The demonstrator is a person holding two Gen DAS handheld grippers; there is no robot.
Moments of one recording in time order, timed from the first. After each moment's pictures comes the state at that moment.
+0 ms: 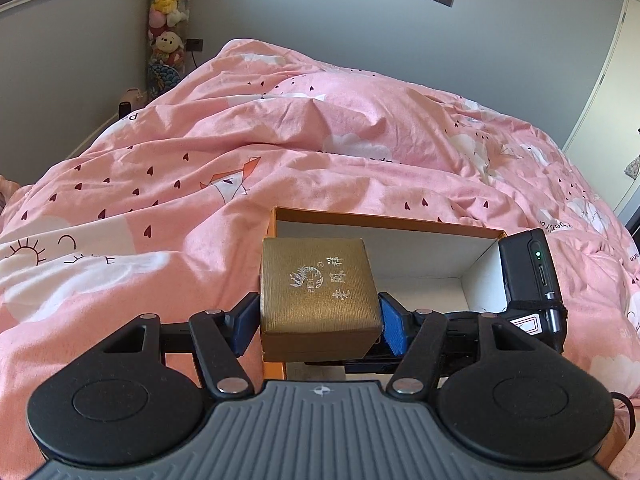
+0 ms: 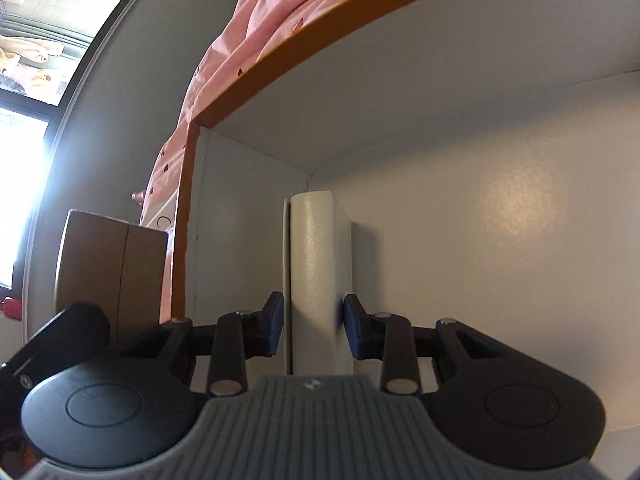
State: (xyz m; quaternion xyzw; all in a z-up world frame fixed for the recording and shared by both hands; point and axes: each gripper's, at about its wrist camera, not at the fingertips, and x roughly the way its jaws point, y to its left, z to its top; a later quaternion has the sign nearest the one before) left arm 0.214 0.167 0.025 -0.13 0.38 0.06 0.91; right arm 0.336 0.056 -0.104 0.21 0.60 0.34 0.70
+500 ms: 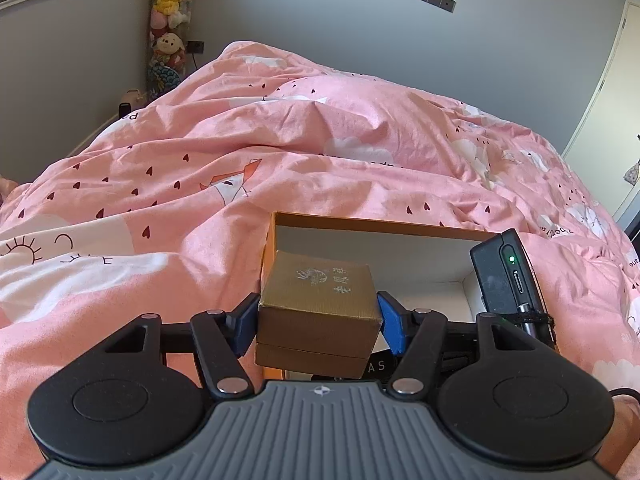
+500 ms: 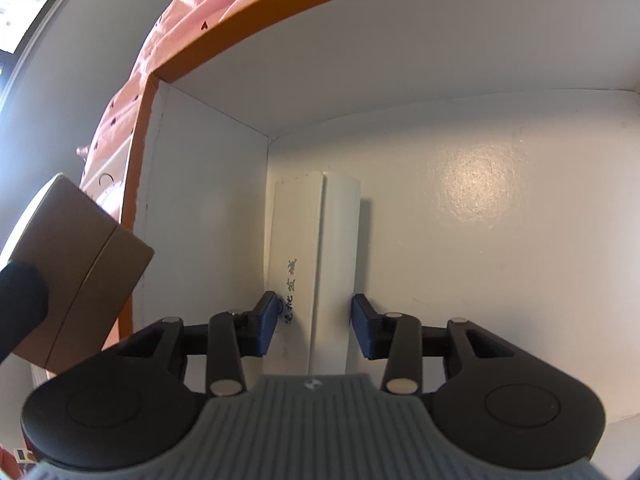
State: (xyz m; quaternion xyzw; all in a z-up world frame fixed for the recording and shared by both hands) left arm 0.216 0.169 0.020 -0.13 0.37 0.06 0.92; right arm 0.332 0.085 -0.110 0.09 0.63 0.30 0.71
